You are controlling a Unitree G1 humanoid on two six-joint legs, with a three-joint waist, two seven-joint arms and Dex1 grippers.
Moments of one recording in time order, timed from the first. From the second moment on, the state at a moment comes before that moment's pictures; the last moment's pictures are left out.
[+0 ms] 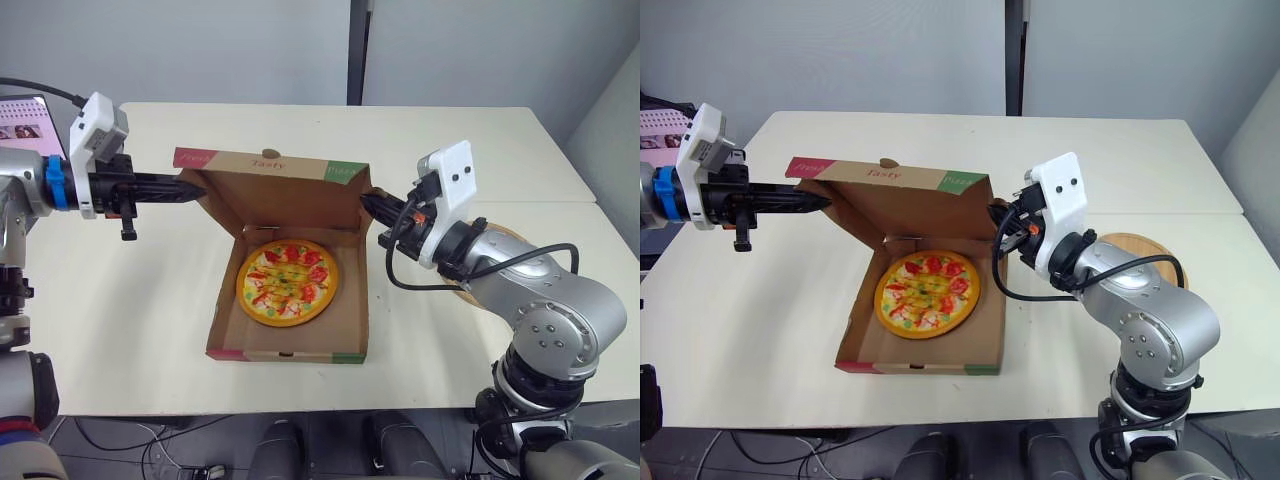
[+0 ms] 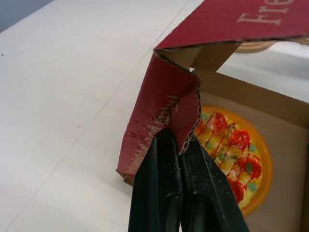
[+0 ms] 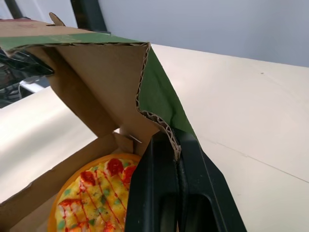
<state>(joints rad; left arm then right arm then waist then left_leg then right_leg) -0.81 1.07 0.08 0.34 -0.39 0.55 -1.49 -0.64 -0.15 -0.10 -0.75 0.55 1.35 0.24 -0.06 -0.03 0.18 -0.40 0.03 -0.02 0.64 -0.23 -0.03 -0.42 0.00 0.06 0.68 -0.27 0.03</state>
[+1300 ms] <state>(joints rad) -0.36 1.09 0.35 -0.04 -0.59 0.78 -1.28 -0.39 0.10 -0.15 -0.85 0.69 1.49 0.15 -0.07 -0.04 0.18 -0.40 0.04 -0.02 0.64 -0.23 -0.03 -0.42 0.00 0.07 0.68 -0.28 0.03</state>
